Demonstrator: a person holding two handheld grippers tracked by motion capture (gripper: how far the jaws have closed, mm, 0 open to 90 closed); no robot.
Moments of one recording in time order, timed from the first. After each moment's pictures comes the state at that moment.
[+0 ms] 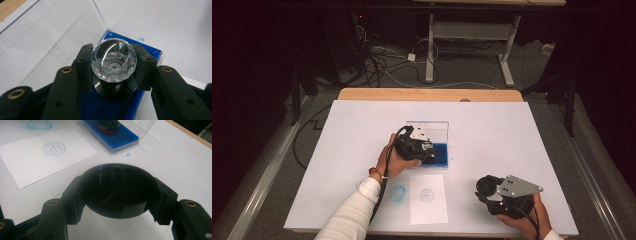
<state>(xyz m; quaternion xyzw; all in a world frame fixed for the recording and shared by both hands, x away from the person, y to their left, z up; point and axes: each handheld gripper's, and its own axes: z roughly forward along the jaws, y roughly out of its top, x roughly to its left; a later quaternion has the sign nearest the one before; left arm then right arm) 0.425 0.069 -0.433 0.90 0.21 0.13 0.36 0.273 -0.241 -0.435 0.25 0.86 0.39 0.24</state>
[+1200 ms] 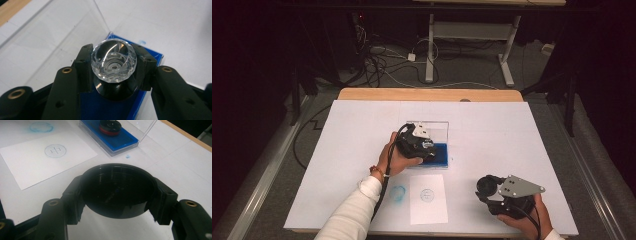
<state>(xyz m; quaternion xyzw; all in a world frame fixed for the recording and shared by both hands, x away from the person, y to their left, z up) 0.427 0.065 -0.422 0.90 0.22 0.14 0.36 0.272 -0.243 -0.432 0.25 0.85 0.39 0.24</state>
